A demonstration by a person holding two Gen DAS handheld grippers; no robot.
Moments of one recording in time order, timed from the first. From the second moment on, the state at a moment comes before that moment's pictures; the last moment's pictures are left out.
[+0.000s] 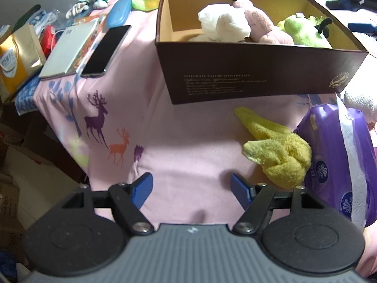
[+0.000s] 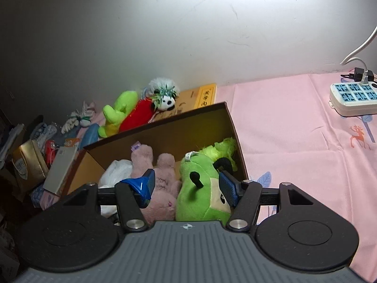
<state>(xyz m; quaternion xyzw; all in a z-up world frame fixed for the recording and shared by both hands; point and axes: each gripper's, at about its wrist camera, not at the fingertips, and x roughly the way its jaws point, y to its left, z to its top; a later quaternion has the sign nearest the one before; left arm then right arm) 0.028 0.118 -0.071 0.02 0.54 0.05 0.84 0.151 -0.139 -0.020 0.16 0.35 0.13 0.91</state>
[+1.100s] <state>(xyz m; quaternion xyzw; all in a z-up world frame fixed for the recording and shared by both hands) 0.052 0.072 -0.103 -0.02 0.53 -0.12 0.84 -0.036 -0.186 -0.064 0.25 0.34 0.04 0.91</state>
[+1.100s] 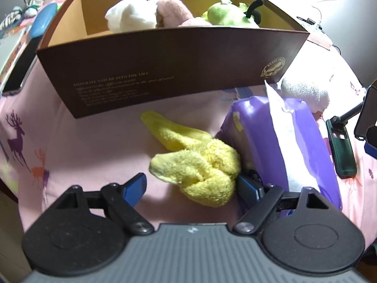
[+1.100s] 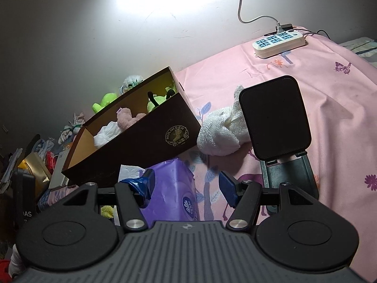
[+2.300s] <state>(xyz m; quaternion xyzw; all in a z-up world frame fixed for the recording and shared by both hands) 0.052 0.075 -0.098 0.01 0.52 -0.09 0.85 -0.017 -0.183 -0.069 0.25 0.37 0.05 0.89</state>
